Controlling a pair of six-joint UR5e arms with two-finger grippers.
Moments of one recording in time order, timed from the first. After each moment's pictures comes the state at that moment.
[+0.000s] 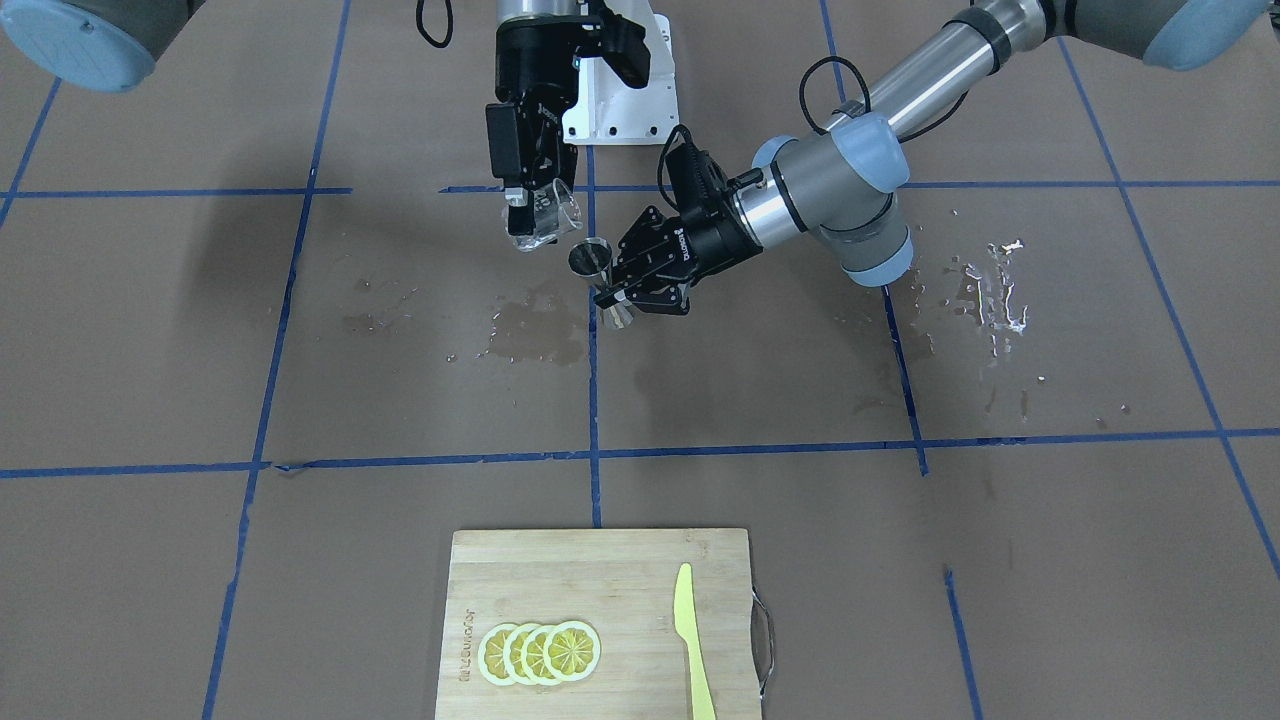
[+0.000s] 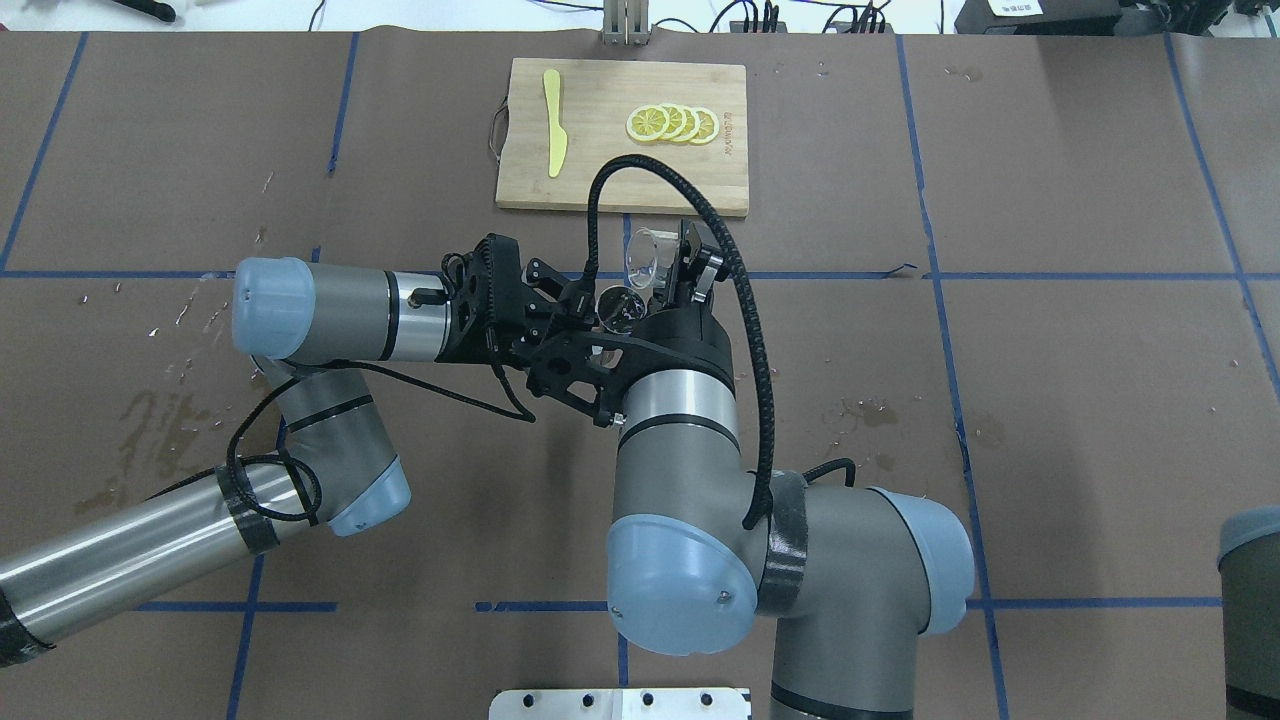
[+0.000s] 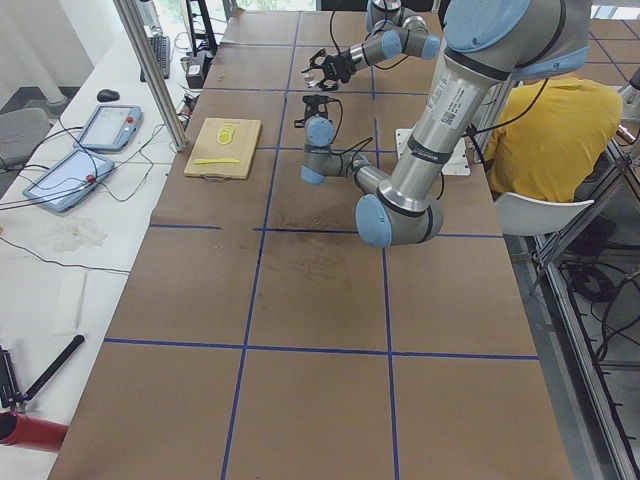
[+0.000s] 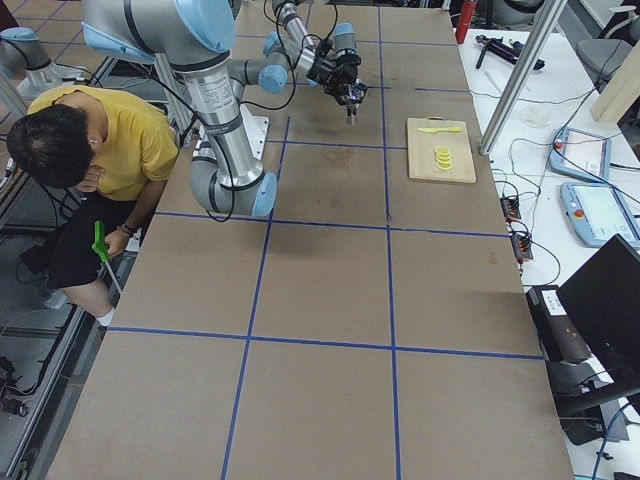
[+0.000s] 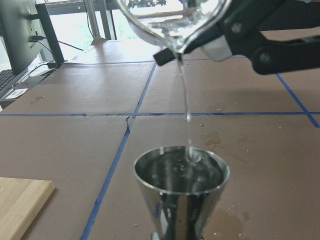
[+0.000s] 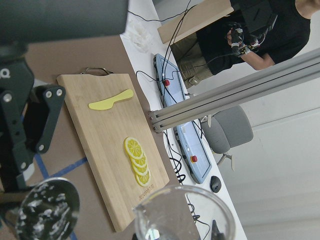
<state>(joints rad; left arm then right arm) -0.57 -2.18 -1.32 -3.05 -1.96 -0.12 0.22 -0.90 1.96 -1.71 0.62 0.22</state>
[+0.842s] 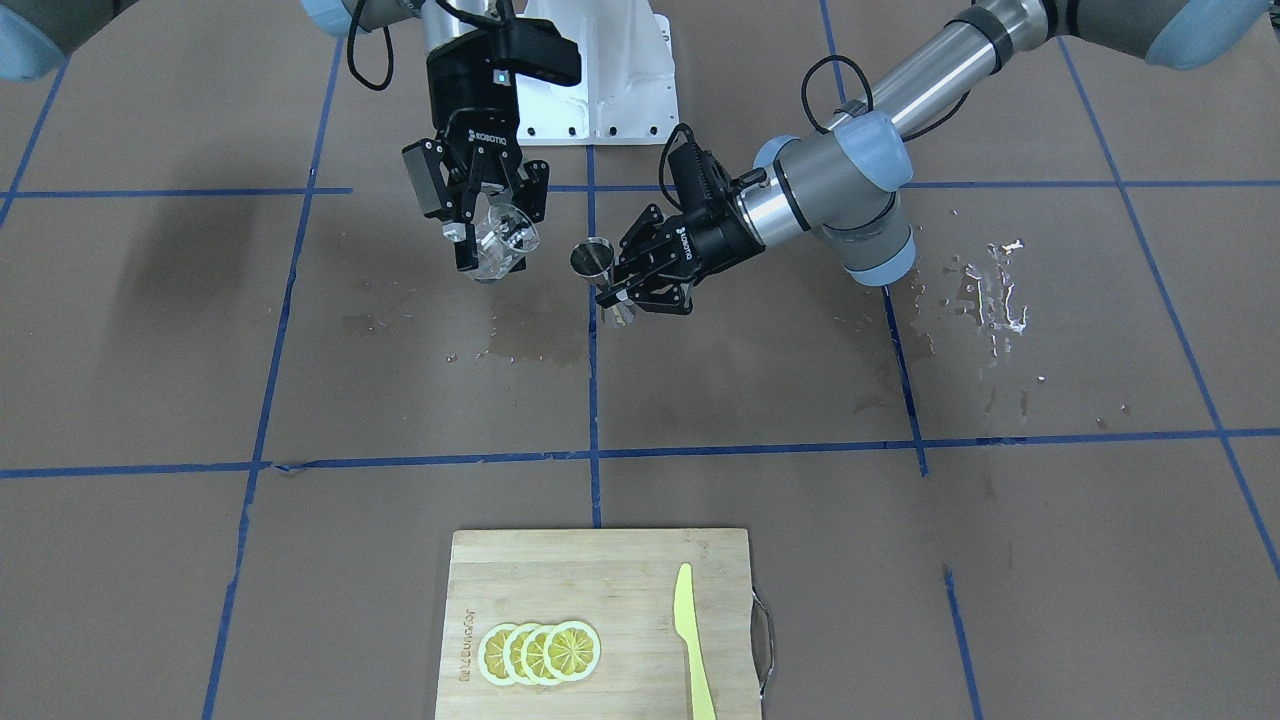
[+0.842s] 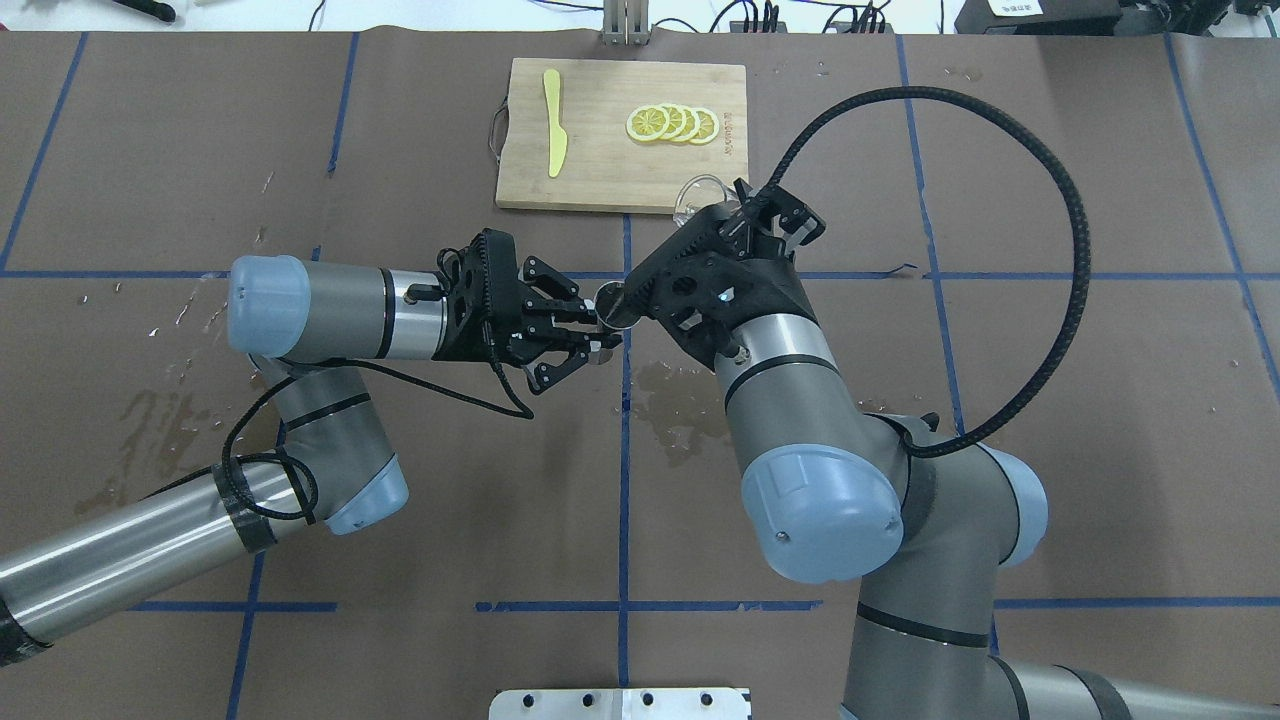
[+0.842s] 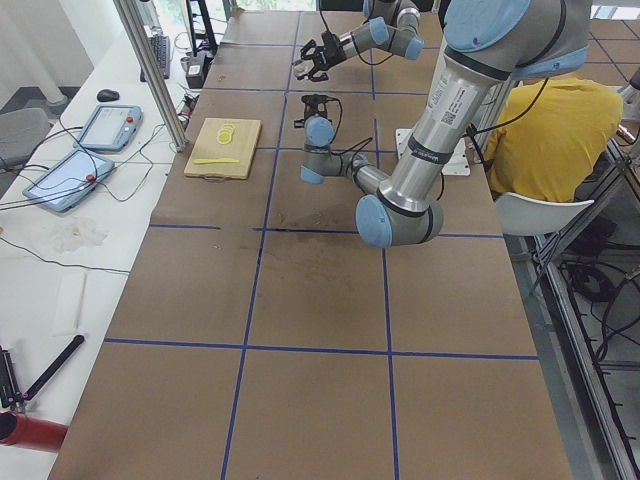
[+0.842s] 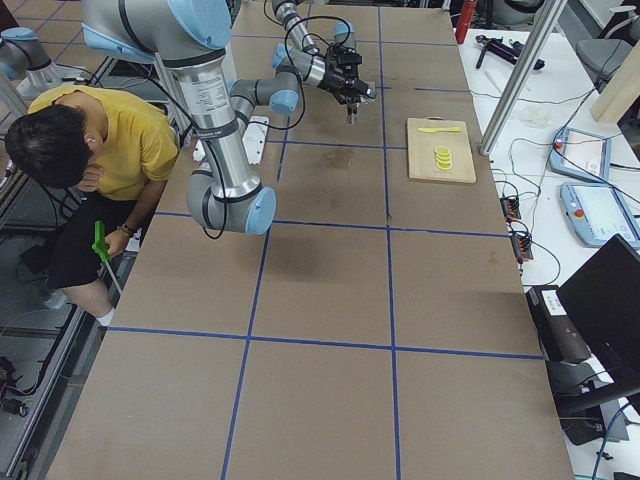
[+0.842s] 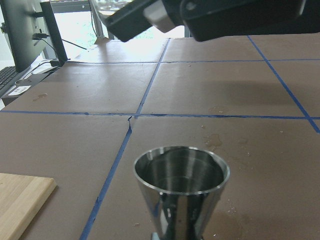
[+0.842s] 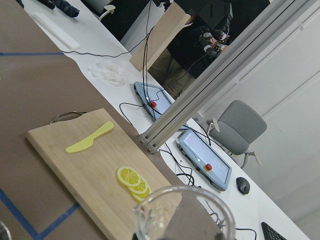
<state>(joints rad) -0.58 -2.18 -1.32 -3.05 -1.96 -0.15 0.32 -1.06 1.97 -1.30 0.72 0.36</state>
